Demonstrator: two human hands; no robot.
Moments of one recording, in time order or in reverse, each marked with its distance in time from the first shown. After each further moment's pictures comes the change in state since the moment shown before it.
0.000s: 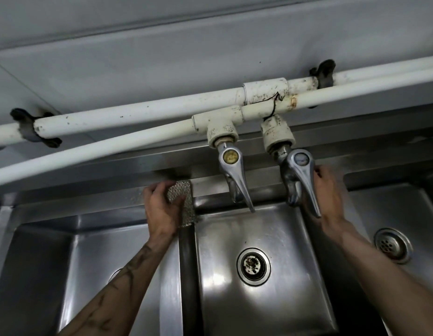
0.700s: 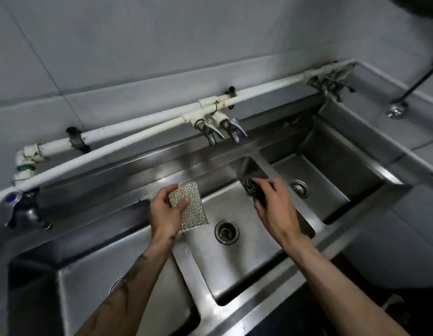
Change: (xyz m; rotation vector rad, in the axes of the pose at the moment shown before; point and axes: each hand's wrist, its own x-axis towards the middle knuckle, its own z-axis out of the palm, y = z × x) left_hand -0.125 0.025 -0.124 -0.494 -0.367 0.157; right_hand -0.281 -0.124 -0.082 0.025 0.267 0.004
